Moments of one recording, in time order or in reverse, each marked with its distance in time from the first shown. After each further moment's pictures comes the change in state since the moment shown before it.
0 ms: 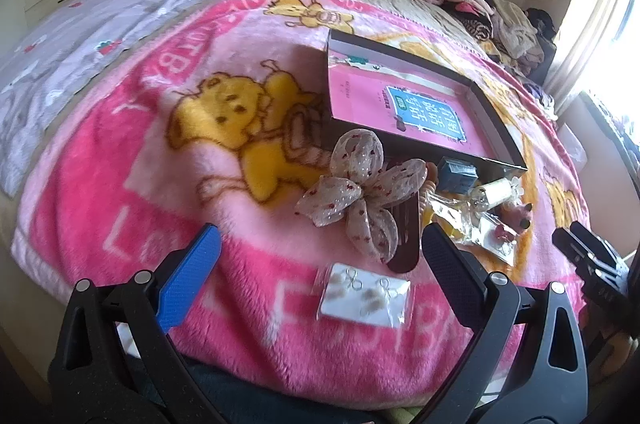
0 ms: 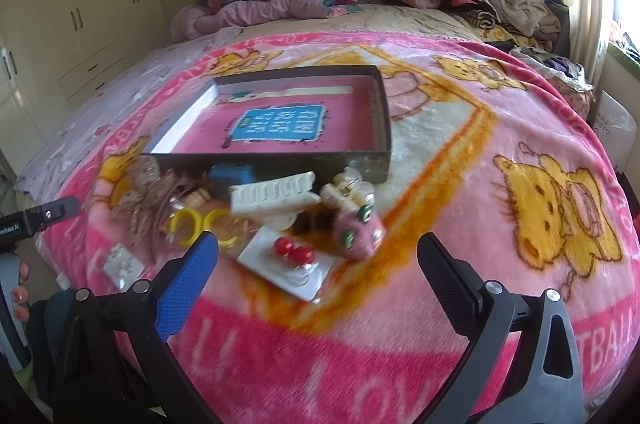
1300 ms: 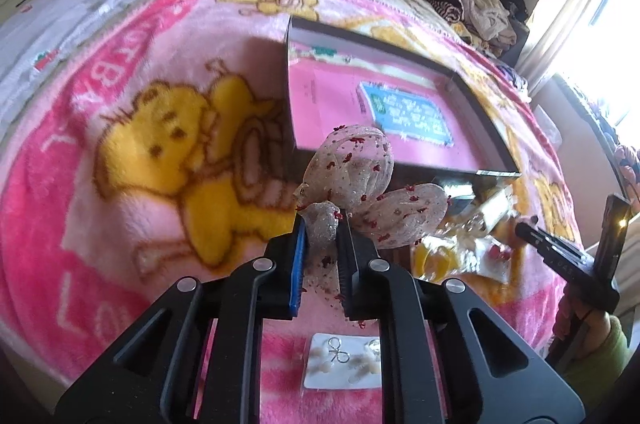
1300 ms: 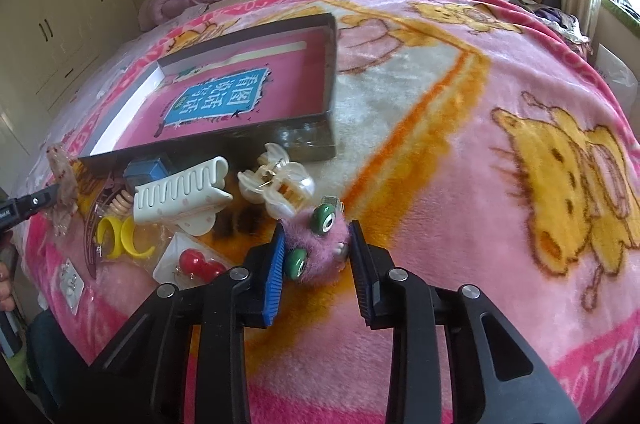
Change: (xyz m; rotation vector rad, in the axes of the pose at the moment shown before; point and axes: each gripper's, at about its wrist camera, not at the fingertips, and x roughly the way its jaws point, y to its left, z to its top) left arm 0.046 -0.004 0.040 0.060 0.051 -0.132; right arm 0.061 -0.056 -0.001 0.108 0.127 -0.004
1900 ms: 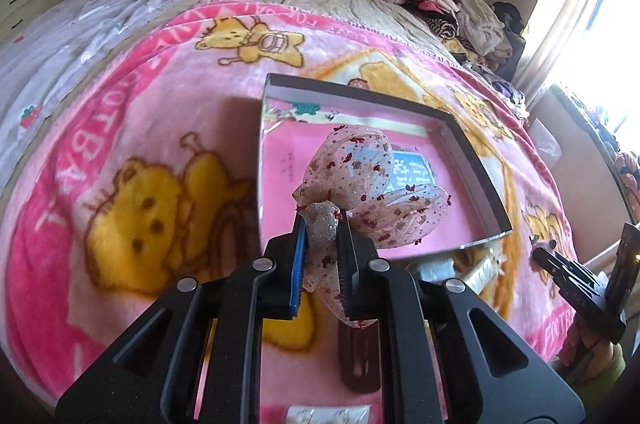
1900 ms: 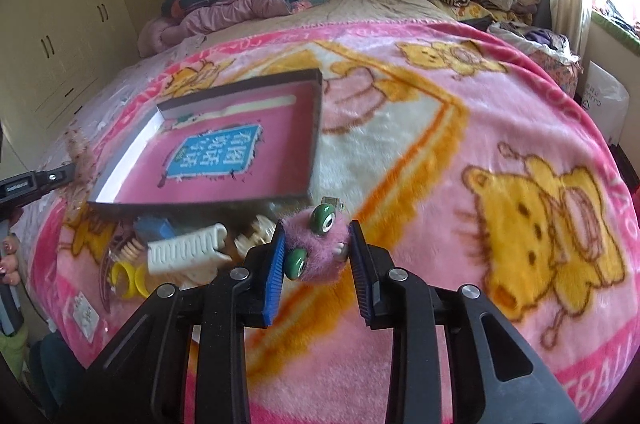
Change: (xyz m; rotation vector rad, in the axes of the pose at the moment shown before) left arm 0.013 -0.024 0.060 0.029 -0.057 0.001; right arm -0.029 -0.005 0.034 -0.008 -0.105 -0.012
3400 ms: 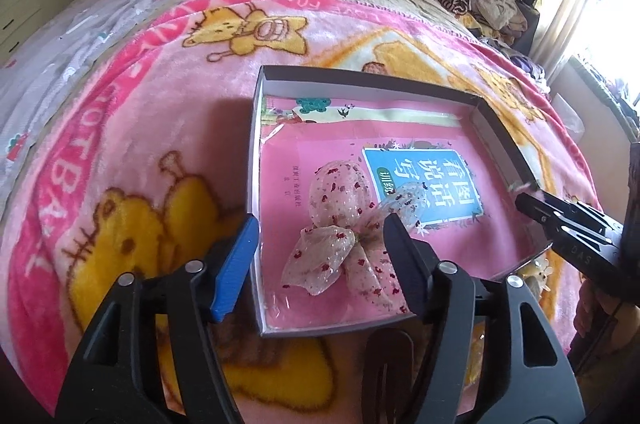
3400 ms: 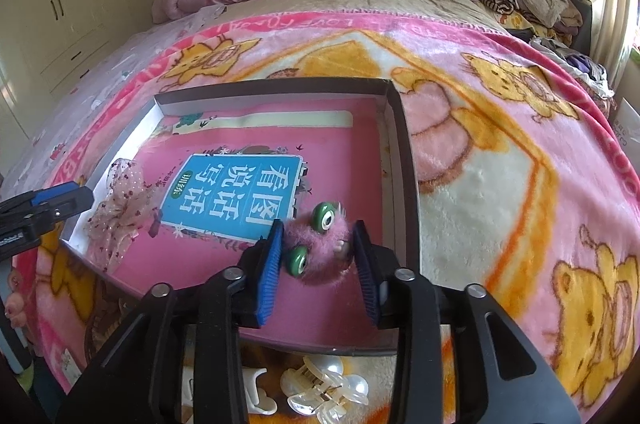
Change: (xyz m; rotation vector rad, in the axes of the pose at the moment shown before) left arm 0.050 -0.001 0.017 0.070 0.054 0.080; right arm 0.097 0.049 0.063 -0.110 0.087 0.017
